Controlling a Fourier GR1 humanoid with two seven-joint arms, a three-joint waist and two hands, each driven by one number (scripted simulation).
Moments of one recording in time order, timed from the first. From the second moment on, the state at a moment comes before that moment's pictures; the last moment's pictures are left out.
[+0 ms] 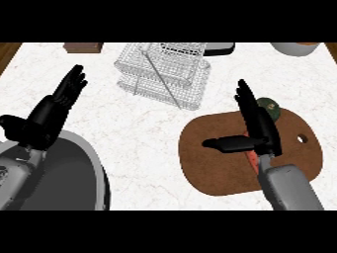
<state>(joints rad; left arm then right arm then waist) -0.31 0.50 -0.28 -1.45 0.34 0.13 -0.05 -0.27 -0.12 0.17 -1.38 -0.09 -0.20 0.09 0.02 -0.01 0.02</state>
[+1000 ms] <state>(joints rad) -0.26 0.51 -0.24 -1.47 0.33 0.12 -0.04 -0.55 -0.60 0.47 -1.55 0.26 0.28 0.62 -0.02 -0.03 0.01</state>
